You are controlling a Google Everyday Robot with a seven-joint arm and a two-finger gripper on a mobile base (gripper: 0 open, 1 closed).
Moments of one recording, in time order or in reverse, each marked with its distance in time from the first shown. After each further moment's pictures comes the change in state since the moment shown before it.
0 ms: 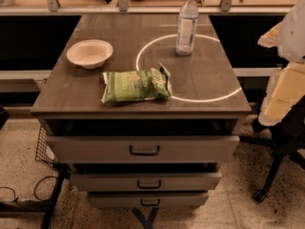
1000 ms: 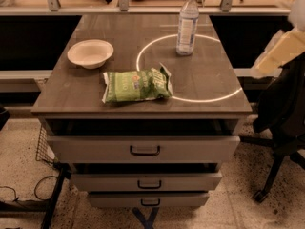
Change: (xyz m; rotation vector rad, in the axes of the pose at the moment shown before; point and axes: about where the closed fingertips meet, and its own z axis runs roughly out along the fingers) arm 0.002 -0.104 -0.006 0.261 -0.252 0.121
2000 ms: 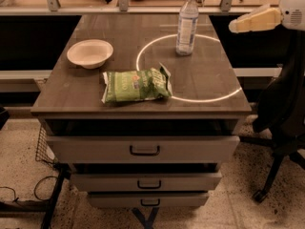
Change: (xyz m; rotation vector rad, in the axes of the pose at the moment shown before) arm -0.027 -0.128 0.053 0.227 -0.608 0.291
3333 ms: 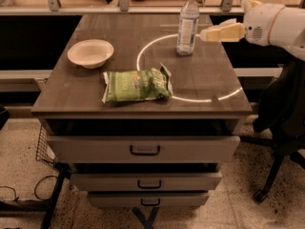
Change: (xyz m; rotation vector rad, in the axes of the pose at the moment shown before) arm 0.014 0.042 0.063 -0.077 -0.124 0.132
